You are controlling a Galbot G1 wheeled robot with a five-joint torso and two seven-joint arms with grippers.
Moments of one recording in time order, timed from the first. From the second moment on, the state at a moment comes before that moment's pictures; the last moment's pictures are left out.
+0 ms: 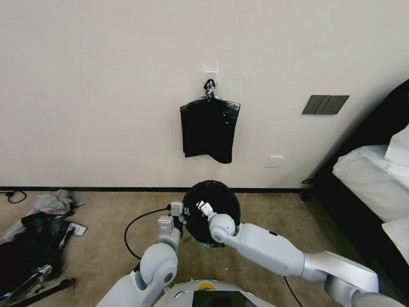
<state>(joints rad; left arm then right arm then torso) 1.33 -1.10 0.00 -2.27 -0.60 0.45 -0.67 -0.57 1.07 -0.66 1.73 0.87 -0.71 0.63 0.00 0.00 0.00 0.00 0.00</state>
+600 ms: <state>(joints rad) 1.33 -1.09 0.00 -2.27 -0.62 0.45 -0.67 -0.58 1.07 -0.66 1.70 0.84 -0.71 0.60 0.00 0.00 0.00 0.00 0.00</state>
